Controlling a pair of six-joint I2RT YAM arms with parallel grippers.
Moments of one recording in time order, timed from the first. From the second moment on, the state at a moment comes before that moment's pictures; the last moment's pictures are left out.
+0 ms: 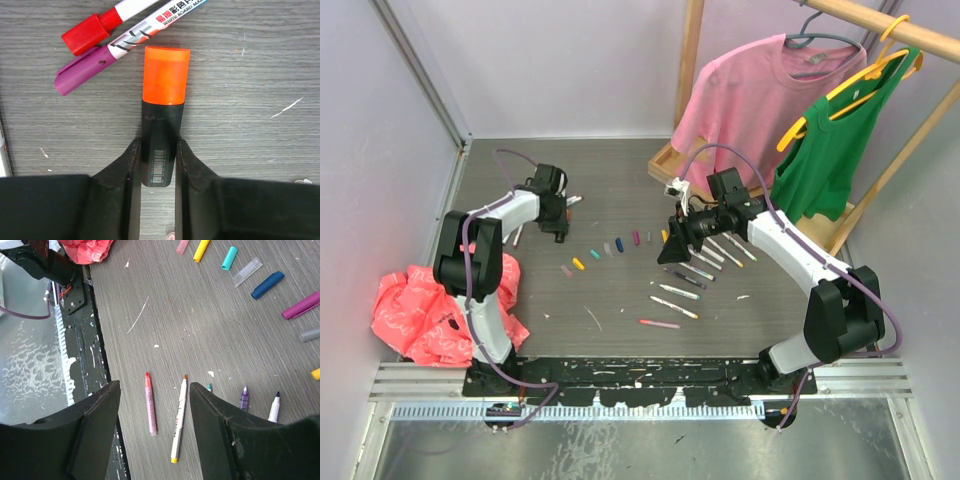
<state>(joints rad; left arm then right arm) -0.22 1.92 1.28 -0.46 -0.07 -0.25 0.38 1.47 1.12 -0.59 -0.96 -0.28</state>
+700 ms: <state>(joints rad) -0.22 1.67 1.13 -0.36 0.09 -0.28 0.38 1.47 1.12 -0.60 -0.97 -0.28</state>
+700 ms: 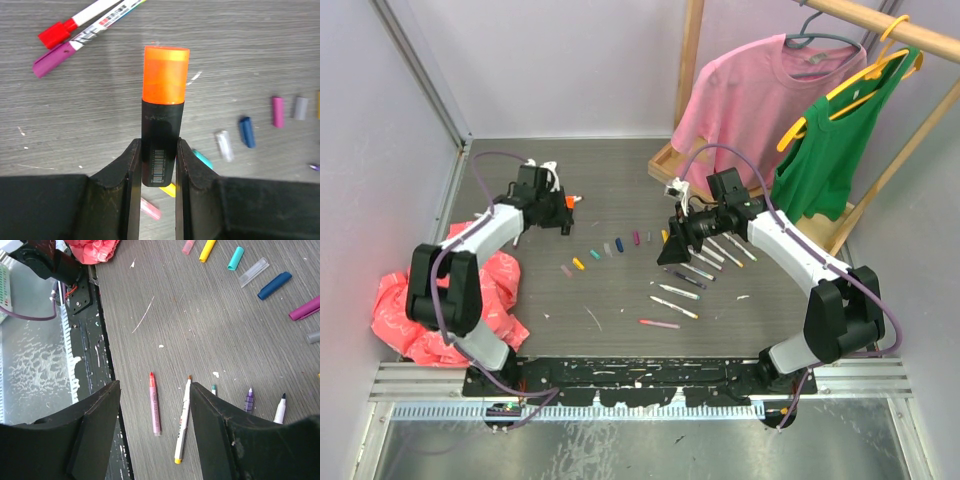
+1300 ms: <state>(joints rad) -0.51 1.10 0.54 0.40 0.28 -0.65 0.28 1.16 0.72 0.16 -1.08 0.22</state>
